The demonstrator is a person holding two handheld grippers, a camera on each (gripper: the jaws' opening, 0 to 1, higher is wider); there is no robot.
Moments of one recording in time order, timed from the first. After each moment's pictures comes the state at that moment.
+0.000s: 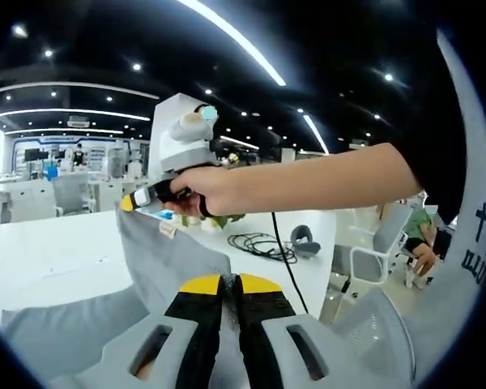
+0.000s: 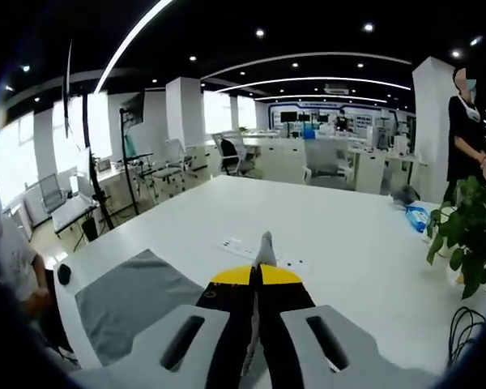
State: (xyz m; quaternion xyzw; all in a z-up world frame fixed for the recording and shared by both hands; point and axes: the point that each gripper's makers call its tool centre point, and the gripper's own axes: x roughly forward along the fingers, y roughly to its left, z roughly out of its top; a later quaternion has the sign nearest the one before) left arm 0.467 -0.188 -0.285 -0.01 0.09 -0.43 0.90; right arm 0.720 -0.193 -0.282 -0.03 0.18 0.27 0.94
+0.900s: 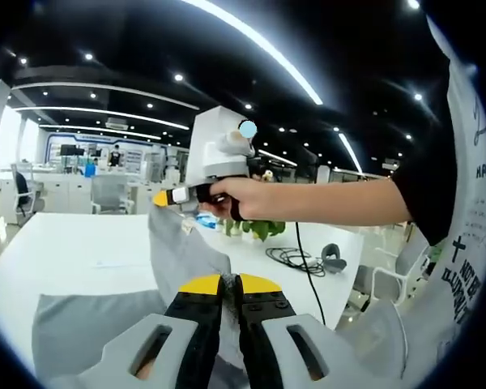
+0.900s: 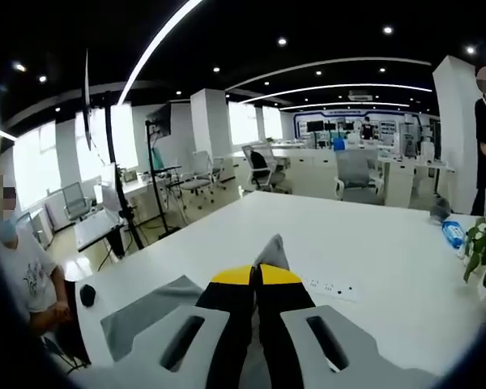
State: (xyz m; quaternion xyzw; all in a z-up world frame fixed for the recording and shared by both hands) left arm 0.466 -0.075 -0.249 -0.05 0.07 -0.33 0.94; right arm 0.720 -0.090 -0.245 0.00 0.15 0.35 0.93
